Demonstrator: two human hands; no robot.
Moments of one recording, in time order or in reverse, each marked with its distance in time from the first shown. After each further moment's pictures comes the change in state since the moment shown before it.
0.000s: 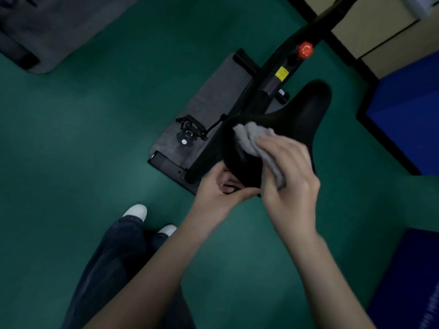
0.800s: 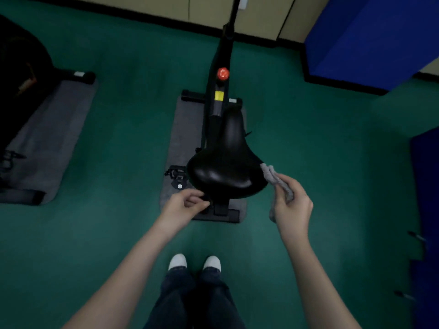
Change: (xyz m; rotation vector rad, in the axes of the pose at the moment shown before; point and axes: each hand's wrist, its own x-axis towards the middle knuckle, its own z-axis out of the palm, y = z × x) left_hand 0.002 0.091 -0.039 0.833 -0.282 -0.092; right_hand -0.063 -0.029 -0.051 0.200 0.496 0.930
